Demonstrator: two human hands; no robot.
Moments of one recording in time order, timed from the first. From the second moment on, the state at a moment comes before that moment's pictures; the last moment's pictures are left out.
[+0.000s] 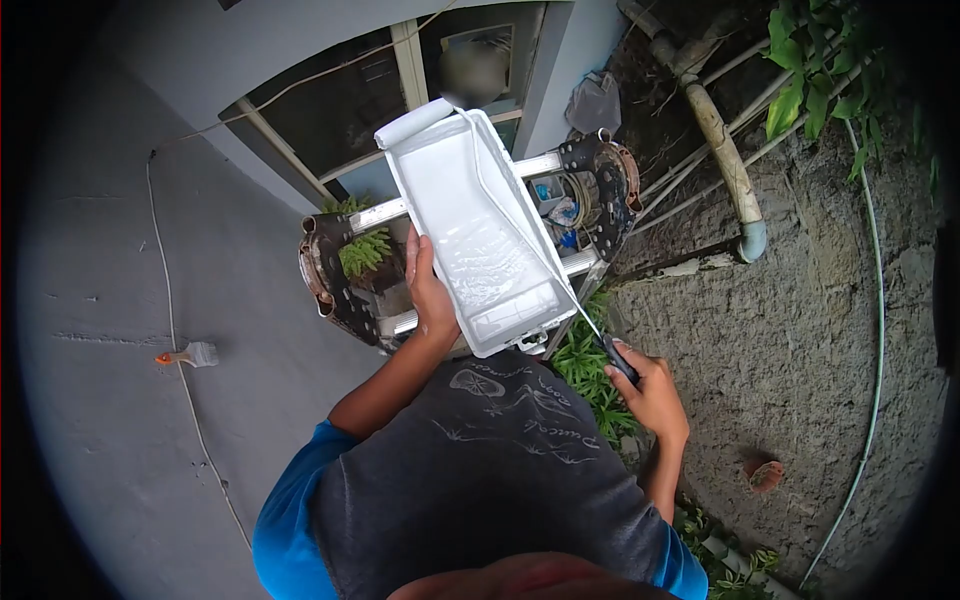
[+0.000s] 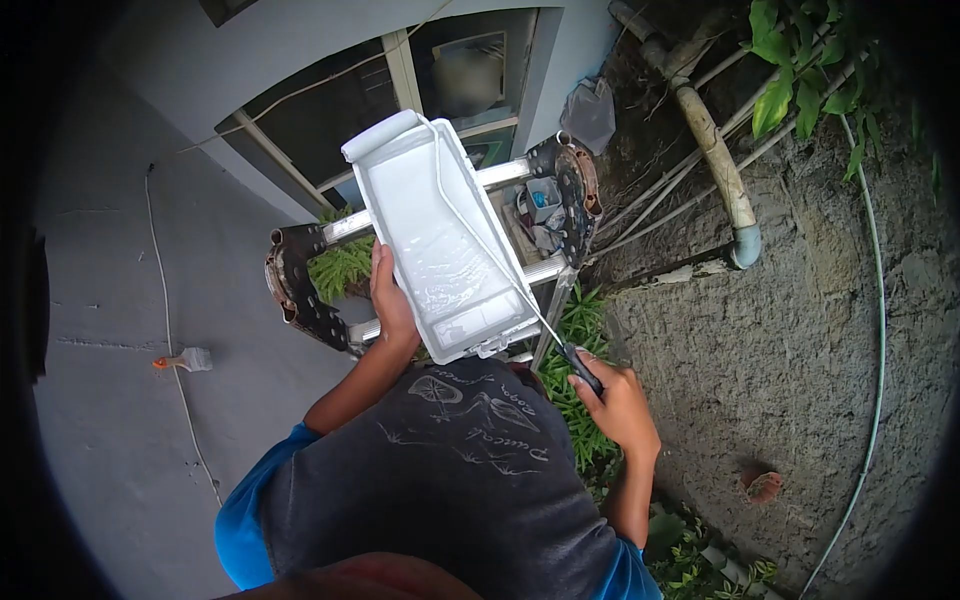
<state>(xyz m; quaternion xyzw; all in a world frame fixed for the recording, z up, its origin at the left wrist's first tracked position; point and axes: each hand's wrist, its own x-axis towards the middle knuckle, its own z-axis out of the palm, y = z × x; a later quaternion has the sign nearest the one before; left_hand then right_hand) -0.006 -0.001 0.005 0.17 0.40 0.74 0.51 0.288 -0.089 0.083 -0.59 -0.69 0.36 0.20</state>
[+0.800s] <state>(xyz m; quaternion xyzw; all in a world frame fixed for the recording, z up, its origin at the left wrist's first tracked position) -0.007 0.000 -0.003 0.19 0.41 0.74 0.50 0.348 -0.025 0.002 -0.68 -0.58 0.21 0.40</state>
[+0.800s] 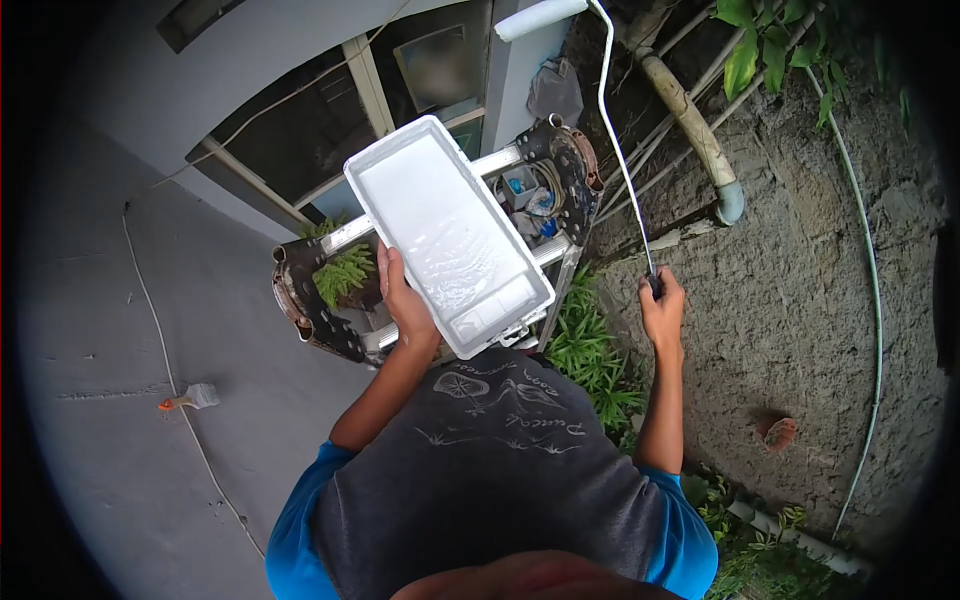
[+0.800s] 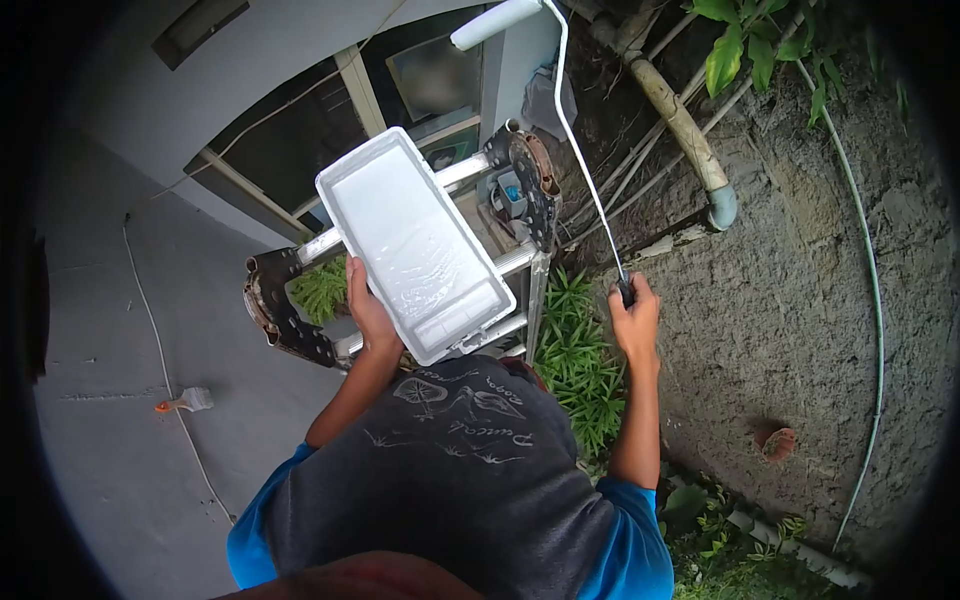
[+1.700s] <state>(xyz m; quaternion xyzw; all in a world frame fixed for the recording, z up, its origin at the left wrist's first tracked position) -0.004 -0.002 0.004 0.19 0.46 0.74 0.46 0.339 0.079 -0.250 -0.62 -0.62 0.16 0.45</state>
